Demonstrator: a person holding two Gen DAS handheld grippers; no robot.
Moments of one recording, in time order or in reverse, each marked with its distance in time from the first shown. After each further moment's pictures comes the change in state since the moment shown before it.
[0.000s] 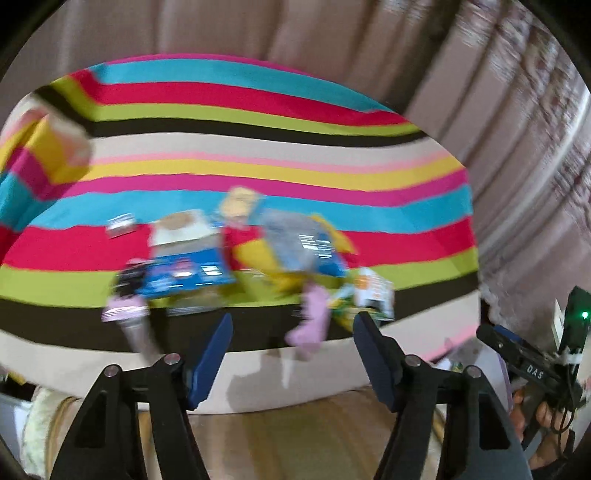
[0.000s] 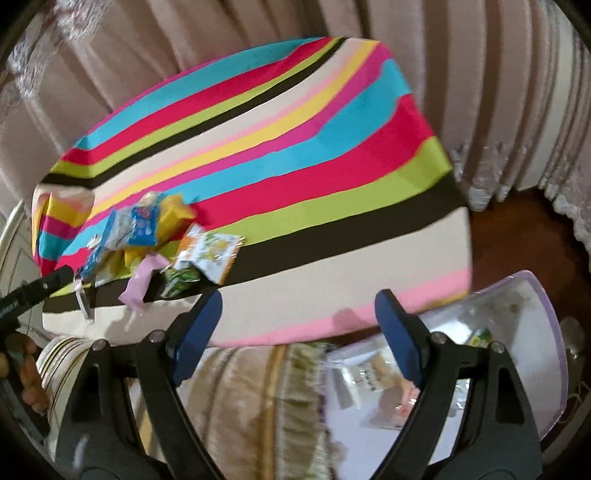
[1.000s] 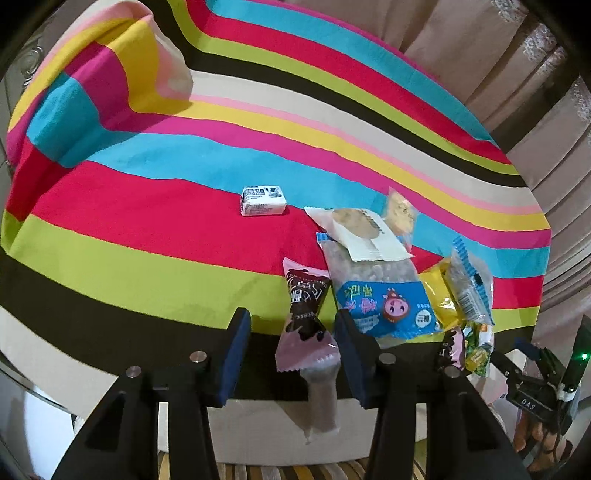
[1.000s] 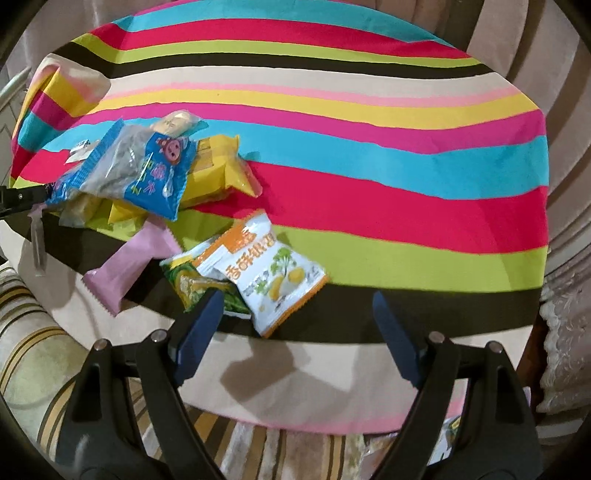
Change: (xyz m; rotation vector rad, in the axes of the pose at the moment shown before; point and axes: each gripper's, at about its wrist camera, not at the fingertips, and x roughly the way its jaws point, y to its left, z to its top) left arm 0.046 0.140 0.022 -0.230 0.100 0.104; right arm 0.105 0.109 0.032 -0.419 0.129 -0.067
